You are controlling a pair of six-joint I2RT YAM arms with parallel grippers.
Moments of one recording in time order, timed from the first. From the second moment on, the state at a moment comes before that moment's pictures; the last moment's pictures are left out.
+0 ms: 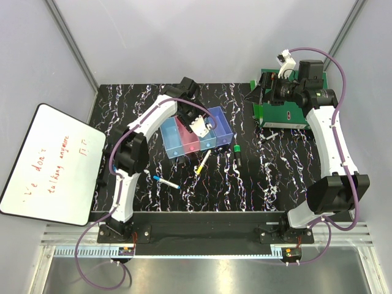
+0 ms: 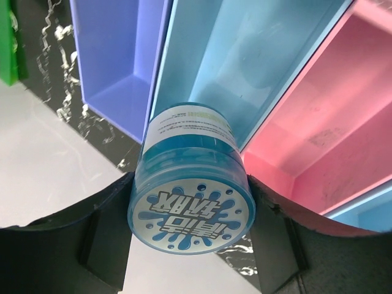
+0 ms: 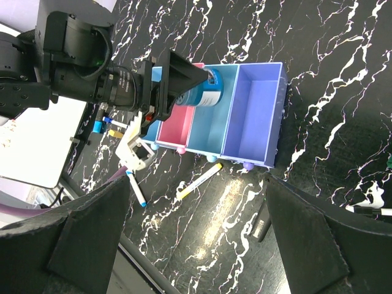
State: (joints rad) left arm -0.49 2.20 2.07 -1.01 0.31 1.98; right arm 0.04 1.55 1.68 -0.70 -0.69 0.18
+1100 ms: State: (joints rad) left arm -0.50 2.20 2.04 -1.18 0.23 1.99; right arm 0.04 1.55 1.68 -0.70 -0.70 0.19
